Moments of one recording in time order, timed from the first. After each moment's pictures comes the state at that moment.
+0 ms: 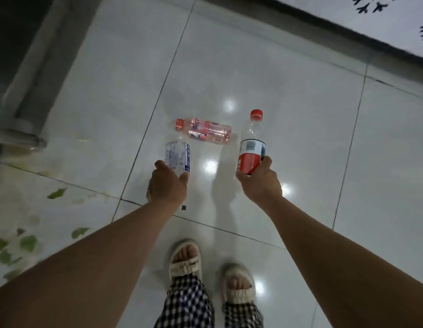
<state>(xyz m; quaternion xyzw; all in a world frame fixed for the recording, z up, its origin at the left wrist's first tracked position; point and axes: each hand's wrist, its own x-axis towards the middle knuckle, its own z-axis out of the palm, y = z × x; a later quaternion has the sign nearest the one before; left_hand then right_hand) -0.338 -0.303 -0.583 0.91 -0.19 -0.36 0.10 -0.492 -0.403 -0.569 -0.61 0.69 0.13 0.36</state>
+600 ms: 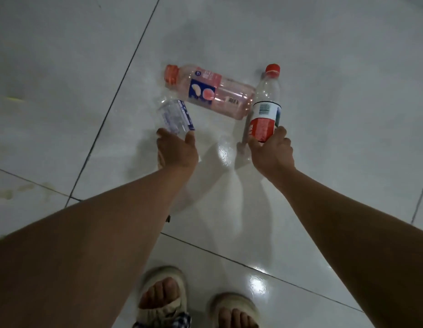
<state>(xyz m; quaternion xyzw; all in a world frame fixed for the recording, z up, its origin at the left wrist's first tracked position) -0.348 -0.377 -0.801 0.92 -0.08 -0.30 0.23 -0.487 -0.474 -0.788 -0.66 0.66 0.09 0.35</state>
